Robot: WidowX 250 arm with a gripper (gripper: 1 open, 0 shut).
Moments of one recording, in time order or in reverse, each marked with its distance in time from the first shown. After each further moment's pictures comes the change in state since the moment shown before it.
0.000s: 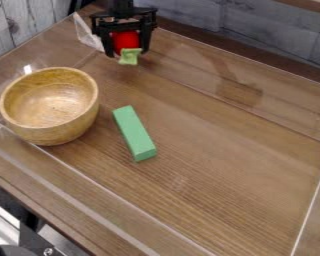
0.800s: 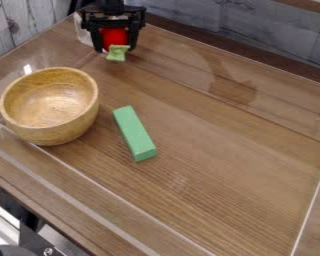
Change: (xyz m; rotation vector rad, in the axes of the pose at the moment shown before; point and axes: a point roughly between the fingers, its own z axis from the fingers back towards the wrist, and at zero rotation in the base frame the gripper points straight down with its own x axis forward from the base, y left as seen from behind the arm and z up) arm 0.025 0.016 -0.012 0.071 -0.002 0.030
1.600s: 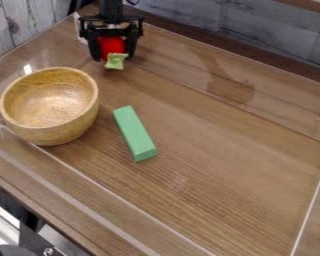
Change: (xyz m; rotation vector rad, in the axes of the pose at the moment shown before) arm -0.014 0.006 0.007 0.032 0.087 0.113
